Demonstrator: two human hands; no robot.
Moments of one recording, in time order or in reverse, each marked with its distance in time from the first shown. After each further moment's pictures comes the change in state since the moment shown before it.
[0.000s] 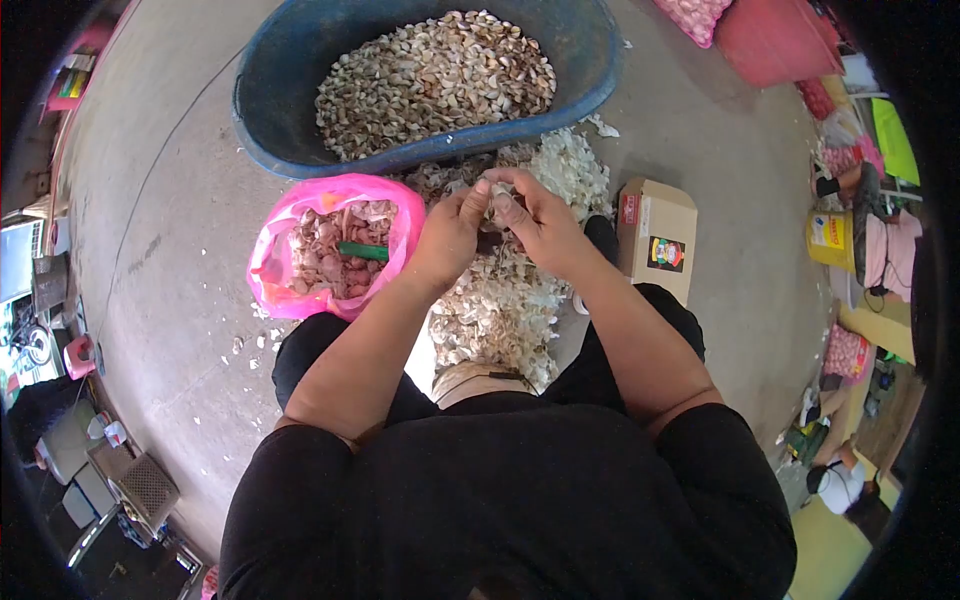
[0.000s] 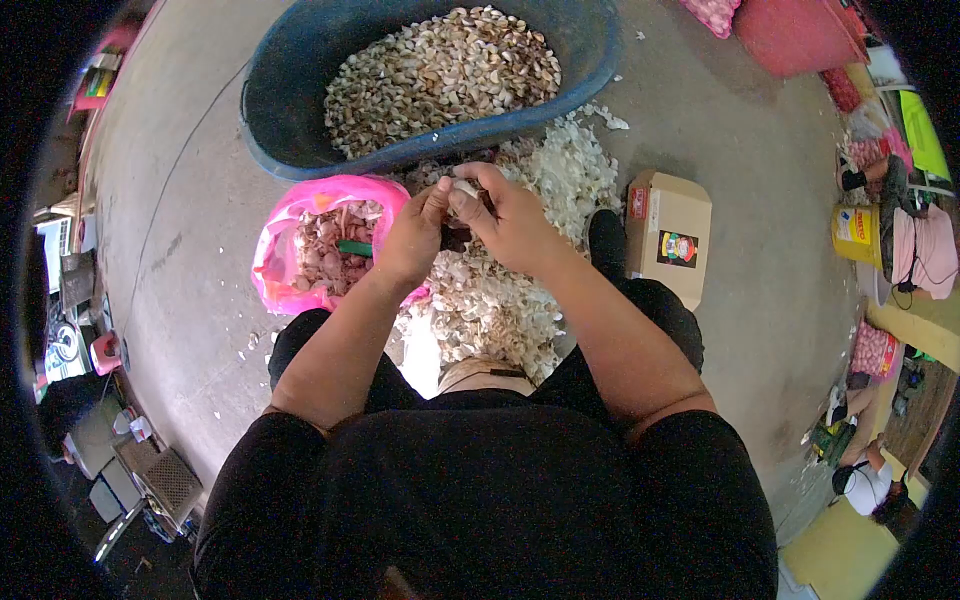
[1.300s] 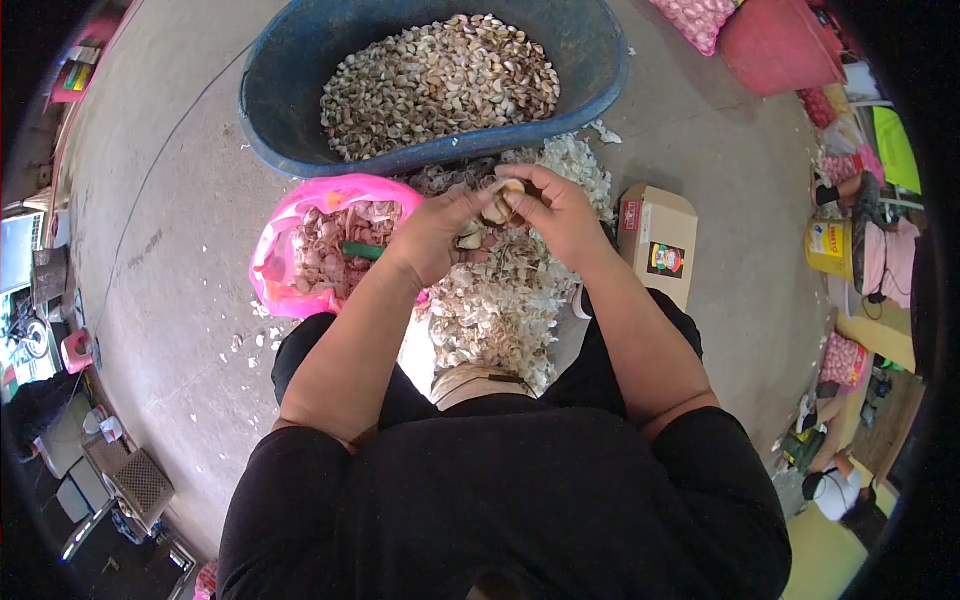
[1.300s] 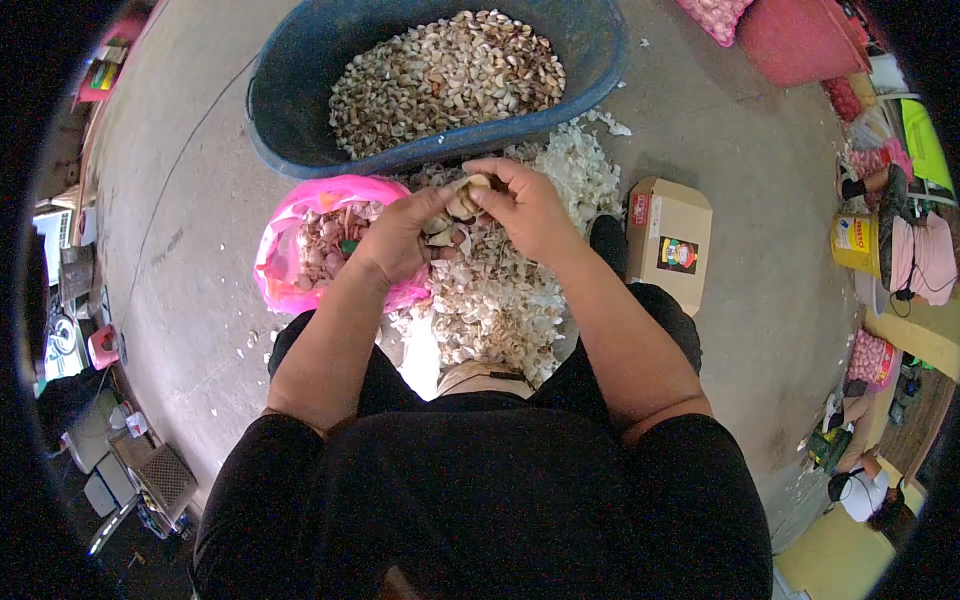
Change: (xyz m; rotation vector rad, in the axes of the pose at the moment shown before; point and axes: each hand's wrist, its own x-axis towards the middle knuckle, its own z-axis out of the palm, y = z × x) left_hand -0.001 0.011 -0.024 -0.314 -0.090 -0.207; right_hand 0.010 0.001 -0.010 0.301 -0.066 0.090
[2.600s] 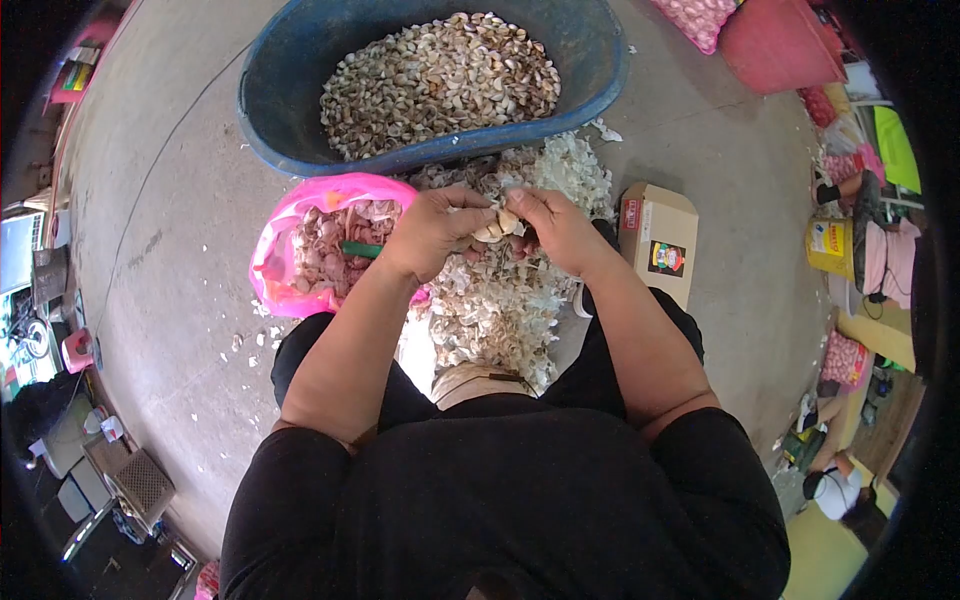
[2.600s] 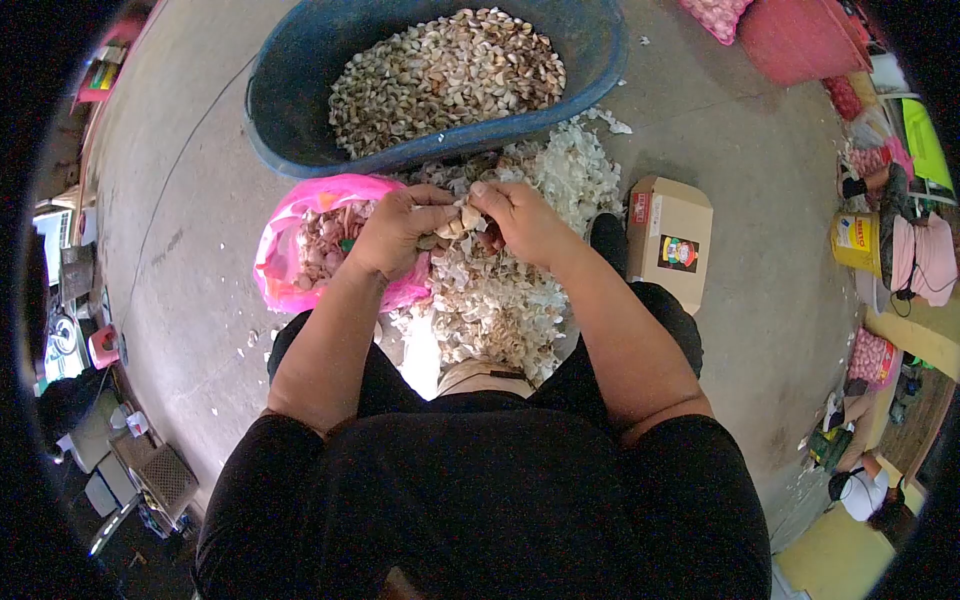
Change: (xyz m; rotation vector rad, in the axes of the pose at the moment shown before) left_hand -0.007 0.006 -0.001 0.202 -0.072 0.165; right_hand -0.008 -0.011 0.003 -0.051 -0.088 0.284
